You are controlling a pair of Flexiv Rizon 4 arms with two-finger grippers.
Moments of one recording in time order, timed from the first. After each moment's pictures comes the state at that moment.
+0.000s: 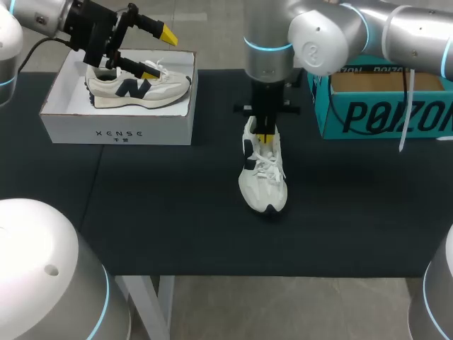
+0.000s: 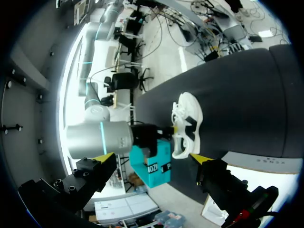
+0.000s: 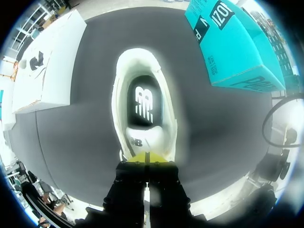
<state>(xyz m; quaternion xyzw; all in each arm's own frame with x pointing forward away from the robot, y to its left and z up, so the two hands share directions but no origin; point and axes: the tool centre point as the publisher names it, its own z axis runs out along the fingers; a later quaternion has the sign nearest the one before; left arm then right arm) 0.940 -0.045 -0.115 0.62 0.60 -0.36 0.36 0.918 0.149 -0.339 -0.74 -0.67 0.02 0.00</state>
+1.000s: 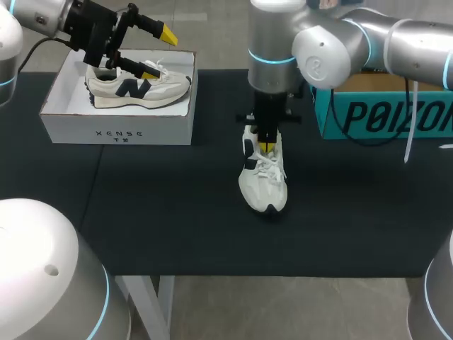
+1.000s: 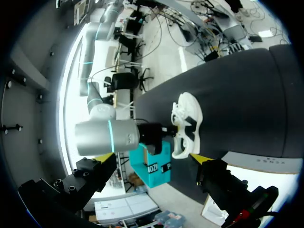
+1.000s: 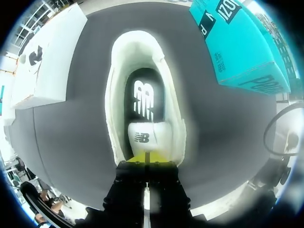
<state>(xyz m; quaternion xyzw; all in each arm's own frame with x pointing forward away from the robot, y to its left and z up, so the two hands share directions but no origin) 0.940 -0.045 -0.115 0.62 0.60 -0.36 0.36 0.919 0.146 -0.360 -0.73 -0.68 0.00 0.01</state>
